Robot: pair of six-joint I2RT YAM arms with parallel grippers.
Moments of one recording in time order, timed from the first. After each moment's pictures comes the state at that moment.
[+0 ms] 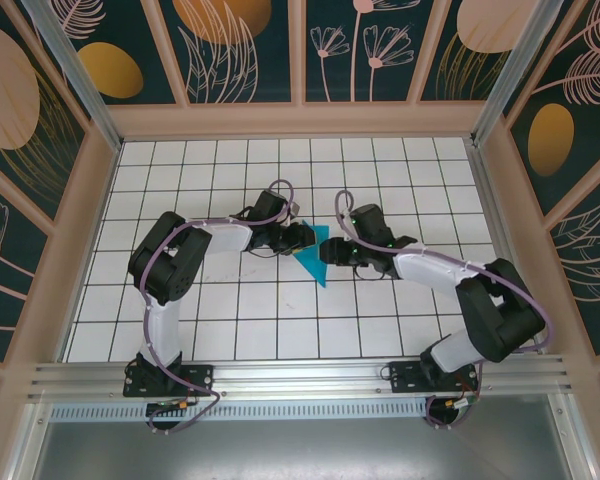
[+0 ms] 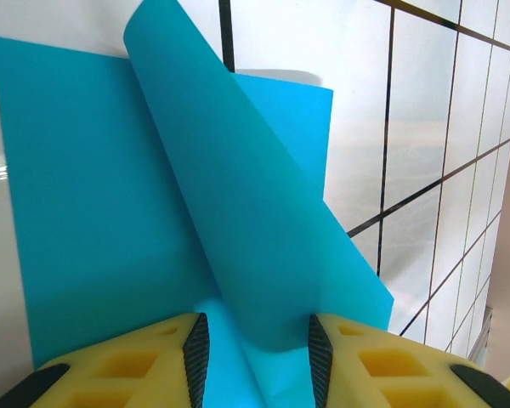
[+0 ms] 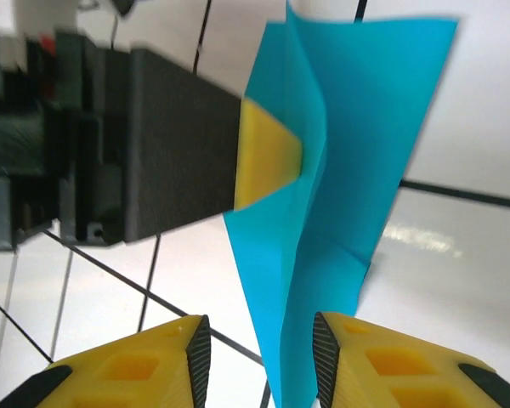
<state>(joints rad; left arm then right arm) -0.58 2.02 1.13 0.01 0.54 -0.82 0.55 1.48 0.74 -0.08 -0.36 0.52</state>
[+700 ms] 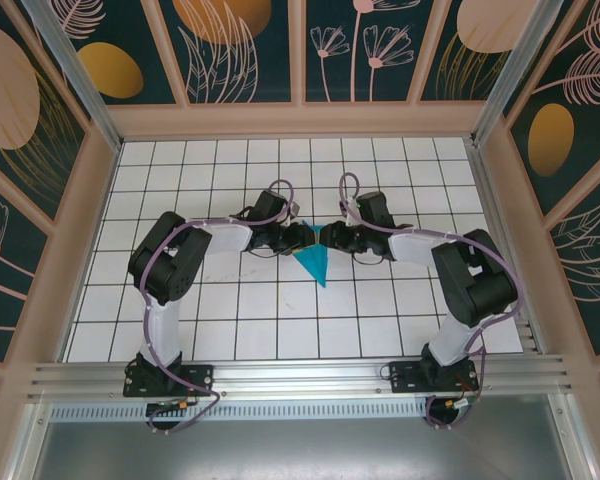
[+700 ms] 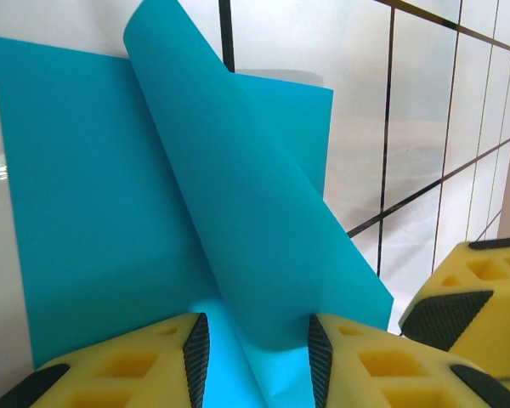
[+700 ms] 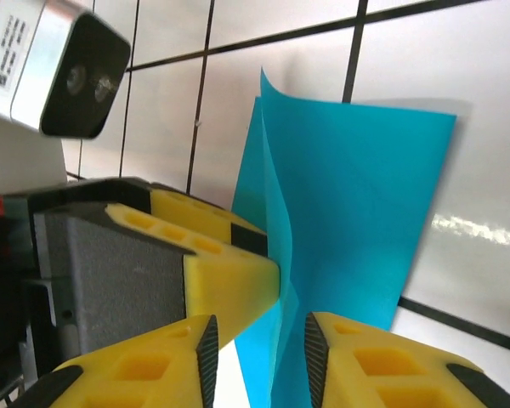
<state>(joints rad) -0.58 2.02 1.13 0.01 0.54 -0.82 0.44 1.71 0.83 0.08 -0.55 0.59</state>
